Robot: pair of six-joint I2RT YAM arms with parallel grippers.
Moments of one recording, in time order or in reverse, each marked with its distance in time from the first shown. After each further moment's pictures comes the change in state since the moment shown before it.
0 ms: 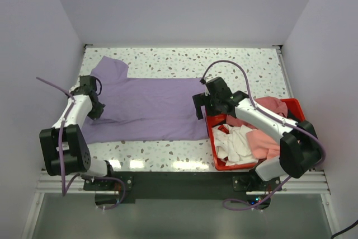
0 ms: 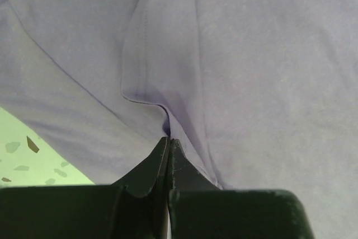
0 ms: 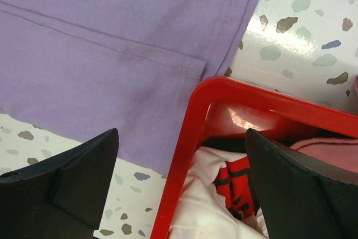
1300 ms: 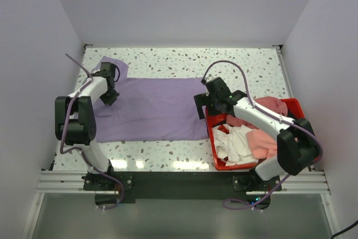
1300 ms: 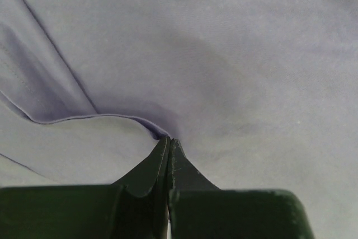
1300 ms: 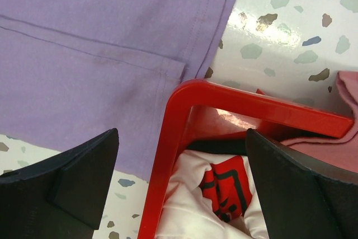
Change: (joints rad) left arm -0.170 0.338 0.257 0.061 -0.037 0.101; right arm -0.011 0.027 0.000 -0.002 0.051 -0.014
